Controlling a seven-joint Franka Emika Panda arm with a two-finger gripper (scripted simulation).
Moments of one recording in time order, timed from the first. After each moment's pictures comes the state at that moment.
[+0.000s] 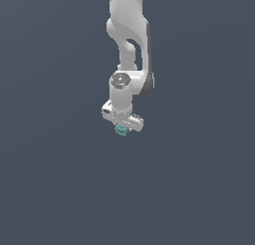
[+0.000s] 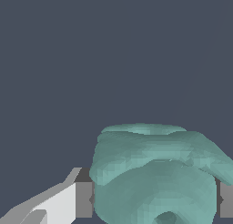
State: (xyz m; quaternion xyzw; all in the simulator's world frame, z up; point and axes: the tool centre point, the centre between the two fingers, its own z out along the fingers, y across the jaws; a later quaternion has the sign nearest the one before) arm -0.072 -0.024 0.058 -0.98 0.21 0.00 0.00
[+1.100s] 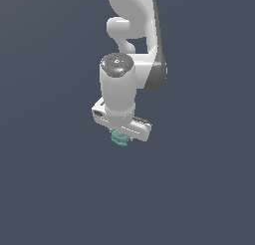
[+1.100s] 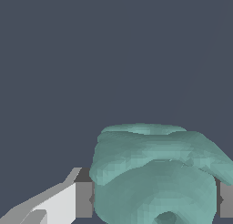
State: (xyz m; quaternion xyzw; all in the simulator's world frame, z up) arm 0.044 -0.022 0.179 -0.98 0.21 0.00 0.00
